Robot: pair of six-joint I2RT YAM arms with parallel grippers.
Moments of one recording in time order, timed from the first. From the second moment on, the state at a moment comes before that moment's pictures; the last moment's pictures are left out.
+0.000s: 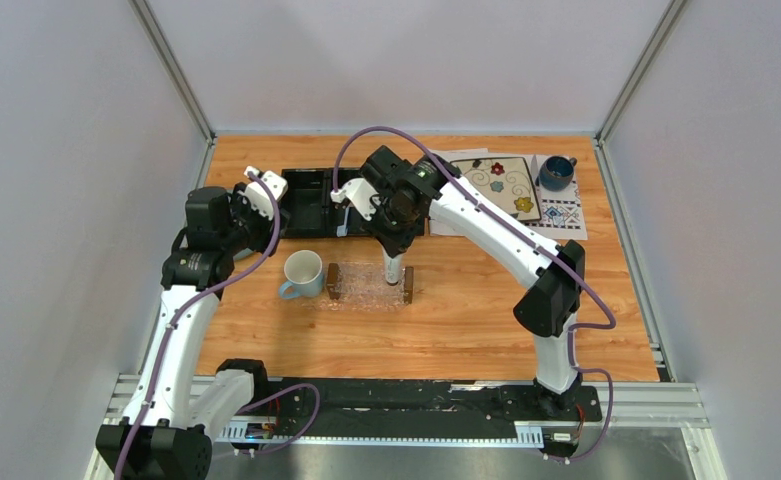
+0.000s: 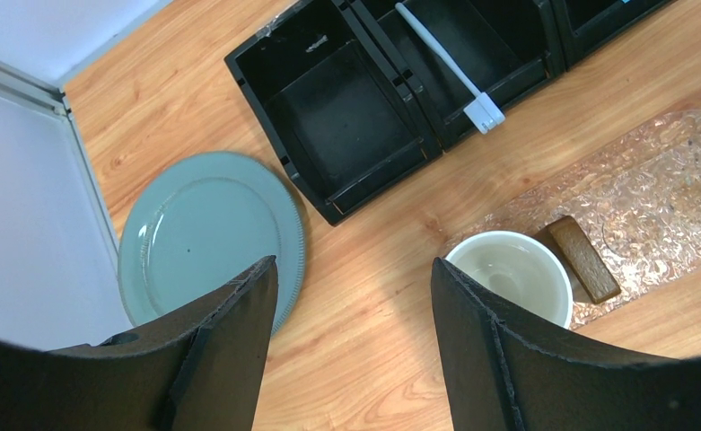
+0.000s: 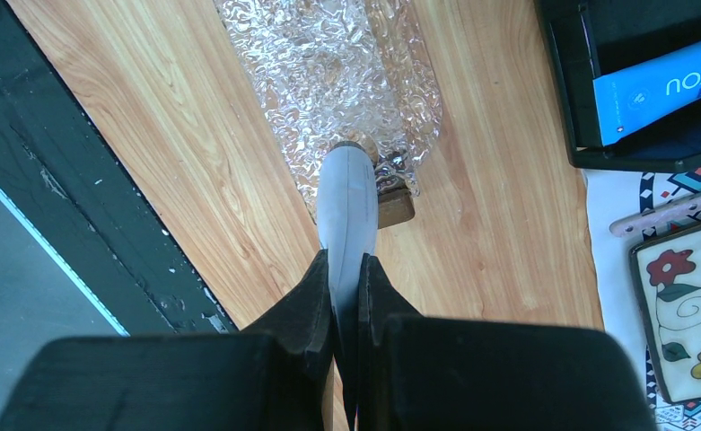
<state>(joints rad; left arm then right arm) -0.03 0.92 0.96 -0.56 0.29 0.47 0.86 1.96 2.08 -1.31 -0.16 -0.26</state>
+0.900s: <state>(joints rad) -0.03 0.92 0.94 -0.56 0.31 0.47 0.88 1.97 2.08 -1.30 -0.13 -0.26</state>
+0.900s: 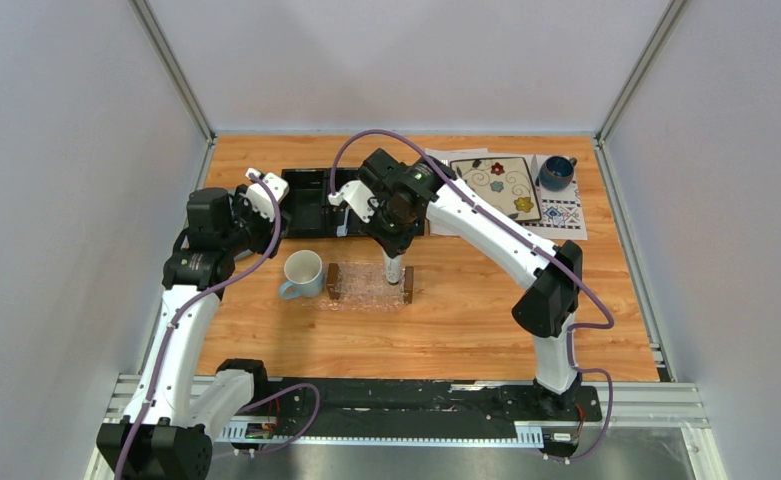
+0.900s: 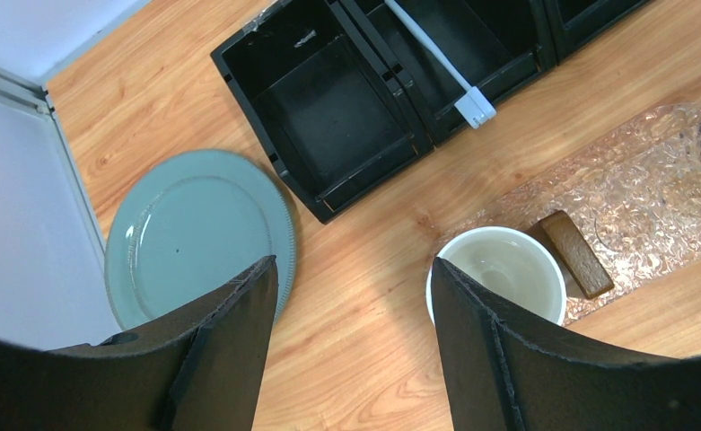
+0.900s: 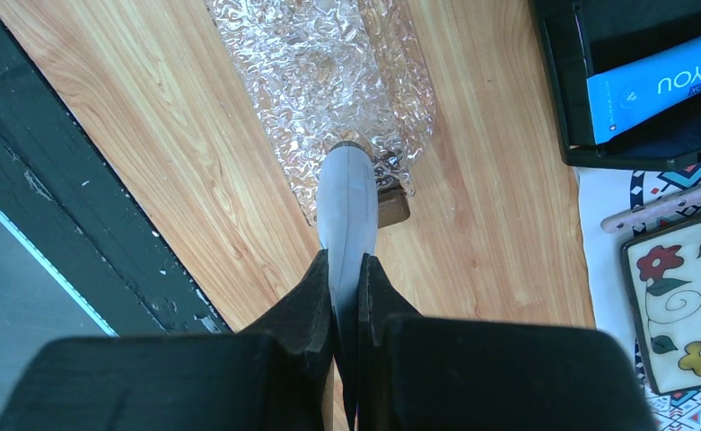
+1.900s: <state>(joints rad) -0.02 0.94 0.94 -0.56 0.31 0.47 0.90 1.99 2.08 -1.30 -0.12 -0.26</state>
